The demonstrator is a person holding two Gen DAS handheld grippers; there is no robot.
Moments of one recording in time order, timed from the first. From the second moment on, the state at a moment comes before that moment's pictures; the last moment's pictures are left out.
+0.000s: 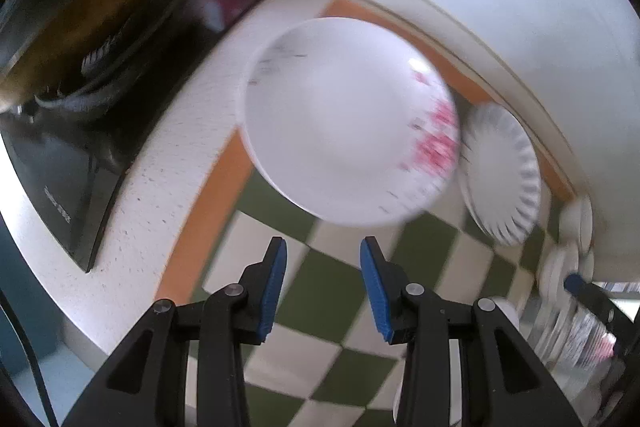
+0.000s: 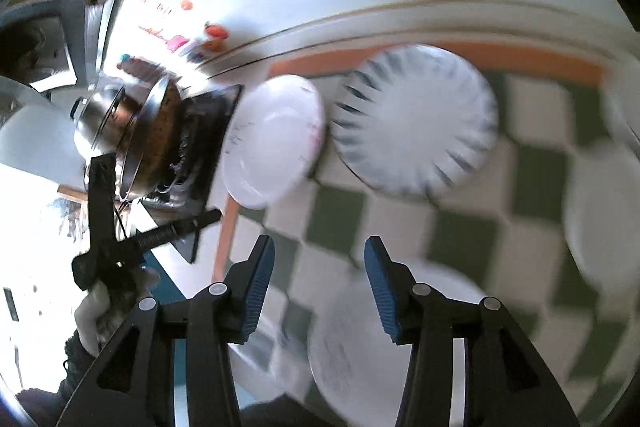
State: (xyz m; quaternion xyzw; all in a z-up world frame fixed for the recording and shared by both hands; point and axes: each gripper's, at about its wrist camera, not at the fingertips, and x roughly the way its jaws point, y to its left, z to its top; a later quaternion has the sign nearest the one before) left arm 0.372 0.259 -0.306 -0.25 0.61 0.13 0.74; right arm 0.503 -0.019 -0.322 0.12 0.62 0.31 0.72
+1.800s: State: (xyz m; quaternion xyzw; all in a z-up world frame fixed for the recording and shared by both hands) left arm 0.380 0.229 -0.291 -0.22 0.62 0.05 0.75; right arm 0.582 0.027 -0.358 0.04 0.65 0.29 0.70
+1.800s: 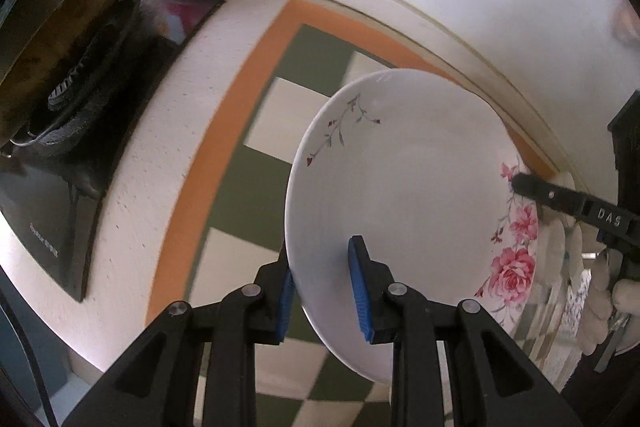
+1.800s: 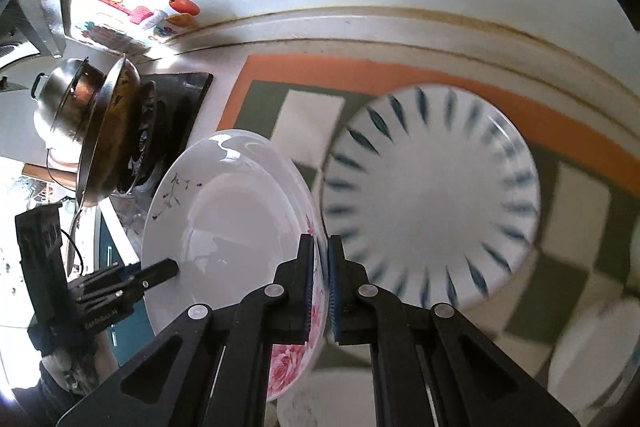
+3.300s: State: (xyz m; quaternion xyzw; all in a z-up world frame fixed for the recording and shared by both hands) left arm 0.336 0.050 -0.346 -0.07 0.70 -0.02 0.71; right arm 0.403 -0.168 -0.438 0.15 0.69 0.18 0.68
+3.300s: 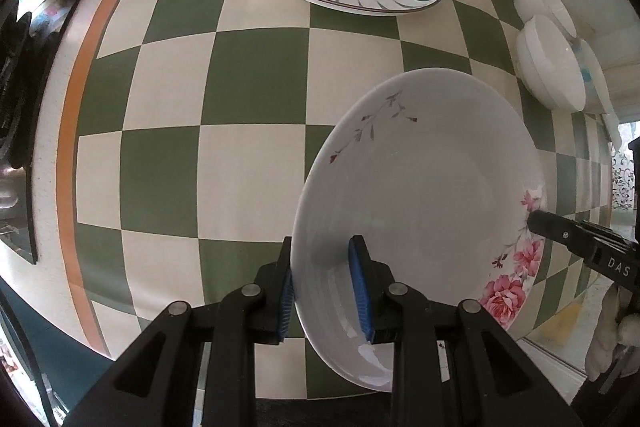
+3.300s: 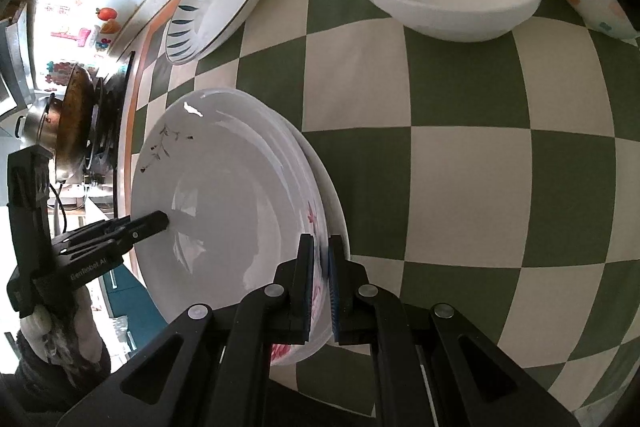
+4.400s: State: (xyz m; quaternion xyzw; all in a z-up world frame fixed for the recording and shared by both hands) left arm 0.378 0.076 -0.307 -0.09 0.69 -0.01 0.72; right arm 0.425 -0.162 -0.394 0.14 0.71 0.14 0.68
